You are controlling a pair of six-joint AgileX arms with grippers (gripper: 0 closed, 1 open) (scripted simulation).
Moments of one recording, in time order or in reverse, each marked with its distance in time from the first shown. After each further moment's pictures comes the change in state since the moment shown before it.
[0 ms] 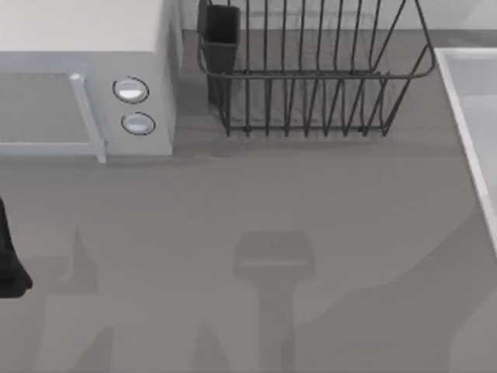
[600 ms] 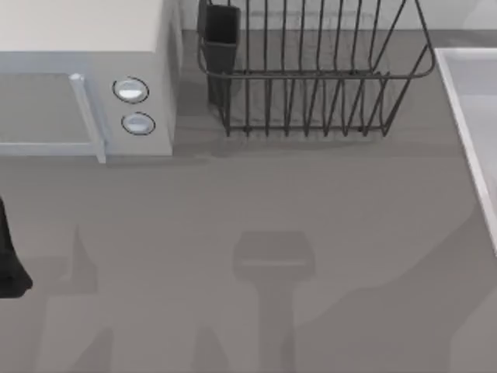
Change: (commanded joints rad) left arm 0.000 0.000 0.000 0.000 0.000 0.000; right arm 0.000 0.000 0.000 0.000 0.000 0.000
